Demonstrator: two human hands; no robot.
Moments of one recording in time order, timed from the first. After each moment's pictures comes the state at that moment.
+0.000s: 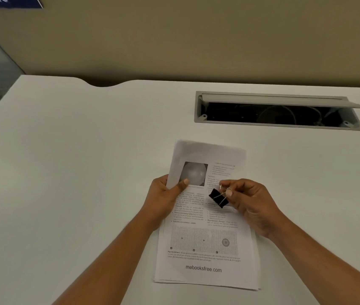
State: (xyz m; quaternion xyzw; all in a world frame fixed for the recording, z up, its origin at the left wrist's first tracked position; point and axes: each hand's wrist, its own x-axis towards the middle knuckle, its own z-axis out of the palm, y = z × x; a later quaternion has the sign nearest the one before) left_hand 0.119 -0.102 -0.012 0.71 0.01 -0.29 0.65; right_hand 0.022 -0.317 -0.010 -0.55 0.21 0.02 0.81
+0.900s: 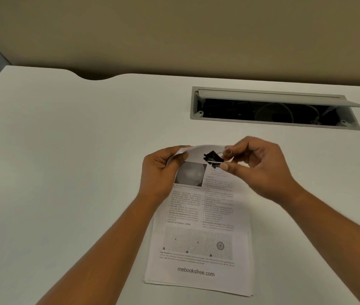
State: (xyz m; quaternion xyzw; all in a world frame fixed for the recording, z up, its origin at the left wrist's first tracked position) left_hand 0.146 -0.132 0.017 0.73 -0.10 -0.09 0.67; right_hand 0.069 -0.335 0.052 -0.78 0.05 -0.10 0.61
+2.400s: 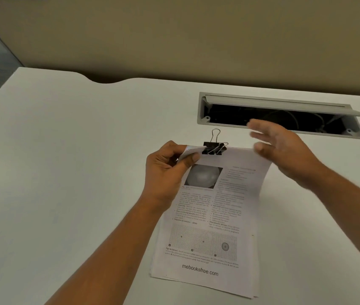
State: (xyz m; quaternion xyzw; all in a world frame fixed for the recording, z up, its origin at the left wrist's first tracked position) left_hand 0.141 -0.127 0.044 0.64 -0.10 -0.10 0.75; right_hand 0.086 -0.383 0.073 -0.86 0.09 0.03 0.51
